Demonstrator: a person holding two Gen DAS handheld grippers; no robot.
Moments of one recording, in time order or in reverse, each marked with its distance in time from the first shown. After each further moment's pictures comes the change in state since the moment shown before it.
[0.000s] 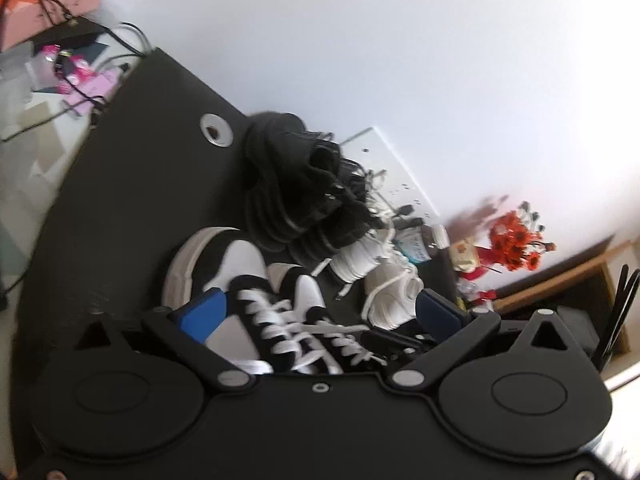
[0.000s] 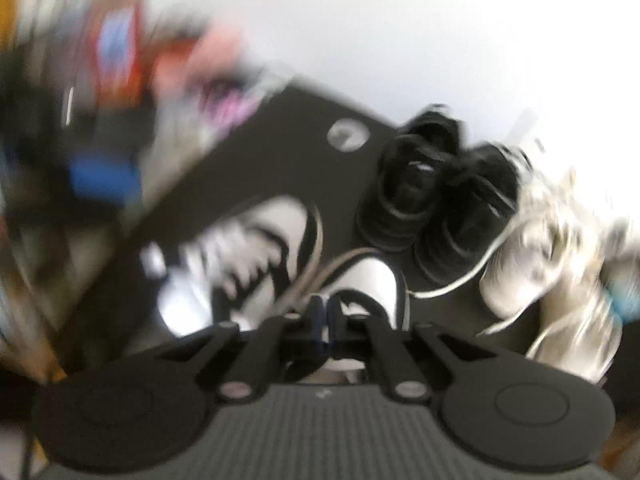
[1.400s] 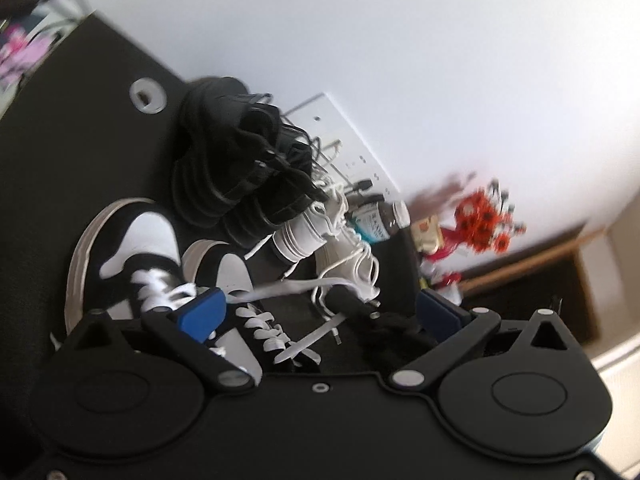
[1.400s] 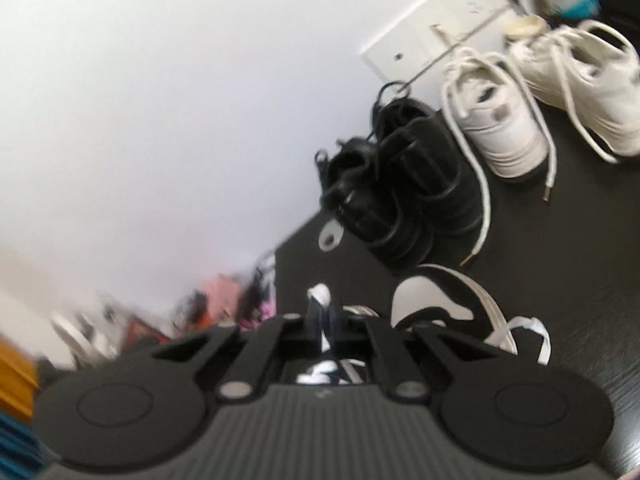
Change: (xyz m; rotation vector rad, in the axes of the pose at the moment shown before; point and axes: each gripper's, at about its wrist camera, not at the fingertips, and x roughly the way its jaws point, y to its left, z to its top) left arm 0.054 -0.051 -0.014 0.057 0.074 -0.063; right arm -0.005 -0.101 -0.058 0.941 -0.321 0.358
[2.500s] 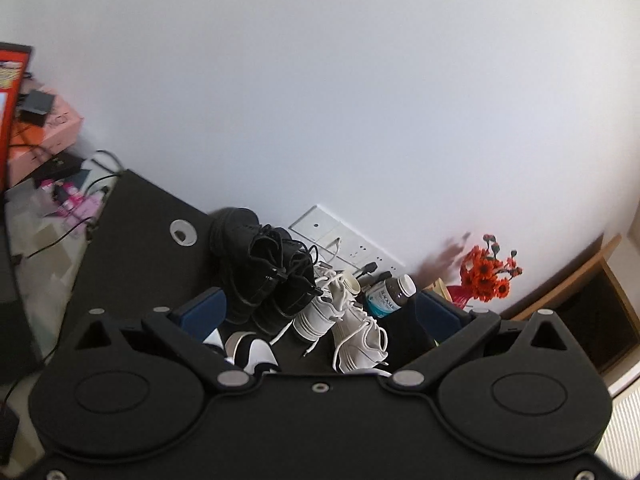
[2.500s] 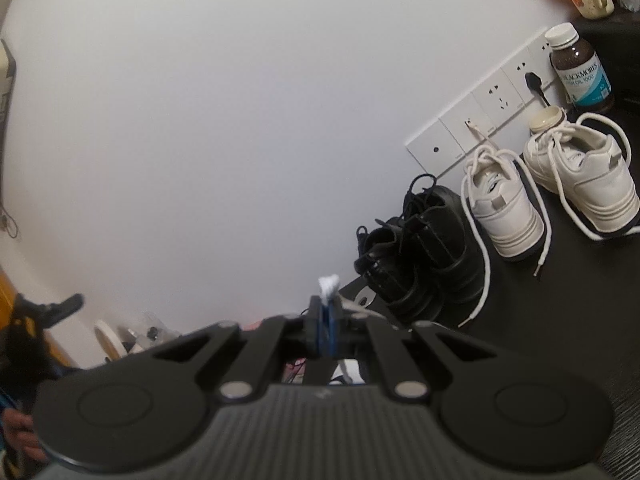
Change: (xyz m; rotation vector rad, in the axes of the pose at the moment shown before) left arm -0.163 -0.070 0.007 0.088 -0.282 0.139; right arm -0.087 -0.021 -0.024 -0.181 -0.199 0.173
